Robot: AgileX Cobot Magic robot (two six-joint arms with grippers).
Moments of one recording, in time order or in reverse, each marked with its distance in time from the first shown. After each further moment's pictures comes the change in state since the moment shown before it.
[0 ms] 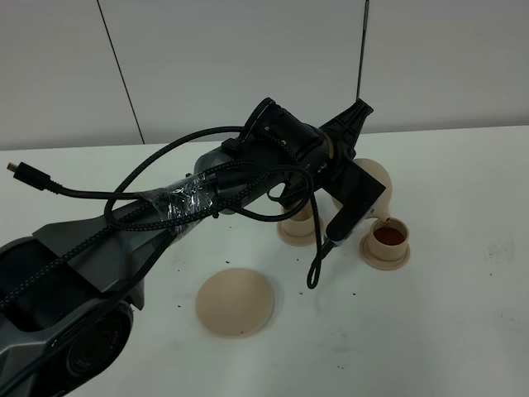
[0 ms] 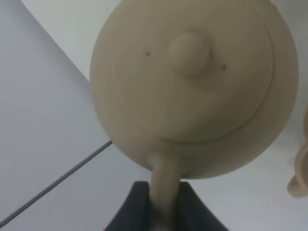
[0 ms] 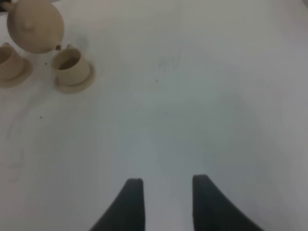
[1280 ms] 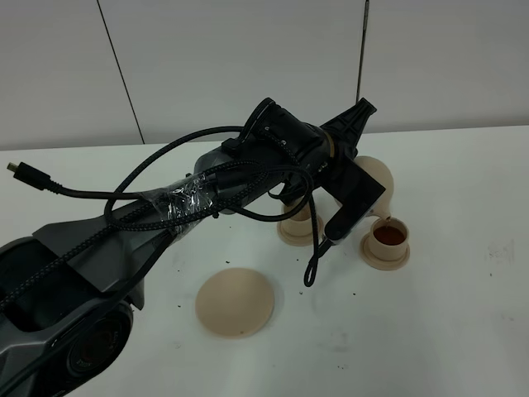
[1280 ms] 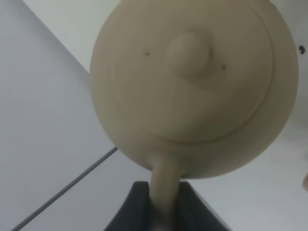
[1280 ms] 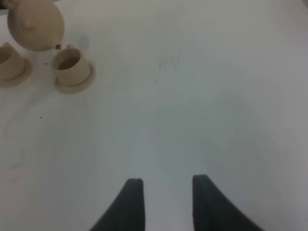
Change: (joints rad) left arm 0.000 0.000 0.000 0.000 -0.026 0.038; right arm 0.000 0.000 0.000 0.000 0.000 0.000
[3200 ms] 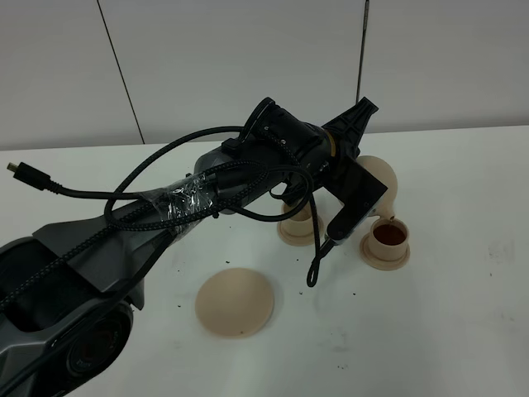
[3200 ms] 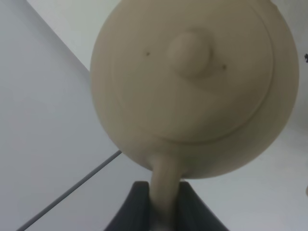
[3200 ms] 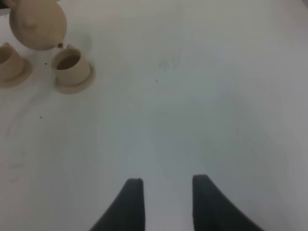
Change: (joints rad) left arm -0.001 0.000 0.000 -0.027 -0.007 0.009; right arm 0.000 0.000 0.000 0.000 0.000 0.000
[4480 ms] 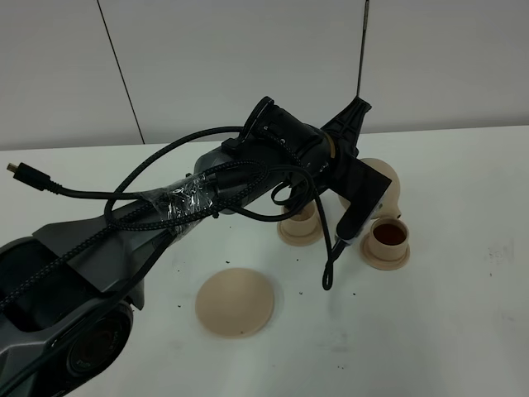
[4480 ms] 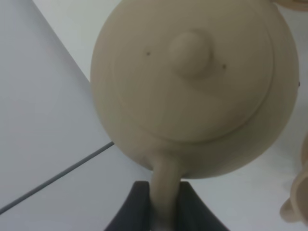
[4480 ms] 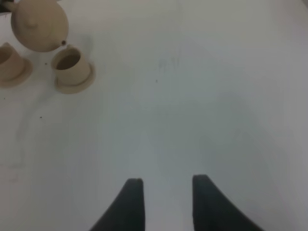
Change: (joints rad) left arm 0.000 0.000 0.000 -0.026 0.026 -0.134; right arm 0.000 0.000 0.000 0.000 0.000 0.000
